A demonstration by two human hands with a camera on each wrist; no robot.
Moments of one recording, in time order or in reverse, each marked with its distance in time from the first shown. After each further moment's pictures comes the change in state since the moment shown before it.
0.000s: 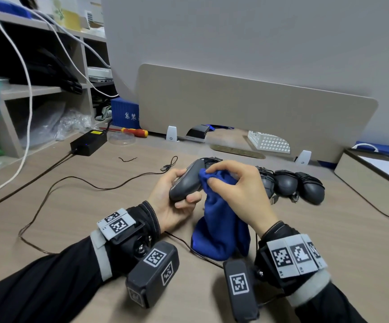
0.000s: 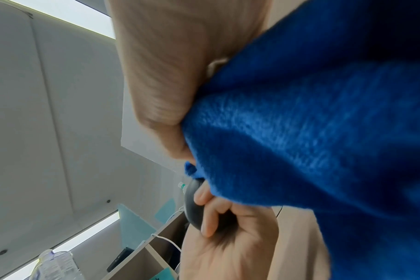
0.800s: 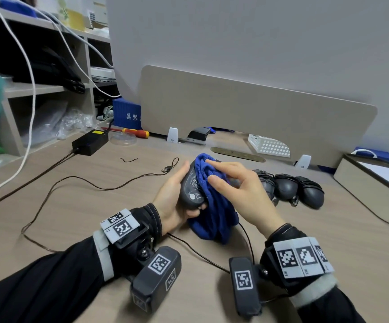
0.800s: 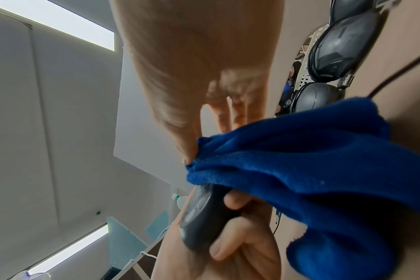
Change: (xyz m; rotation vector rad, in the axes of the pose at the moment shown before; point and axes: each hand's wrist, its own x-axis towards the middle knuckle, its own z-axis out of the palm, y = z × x) left_hand 0.001 -0.007 0.003 0.367 0.049 0.111; right_hand 0.004 0.010 -0.004 0.055 -0.101 0.082
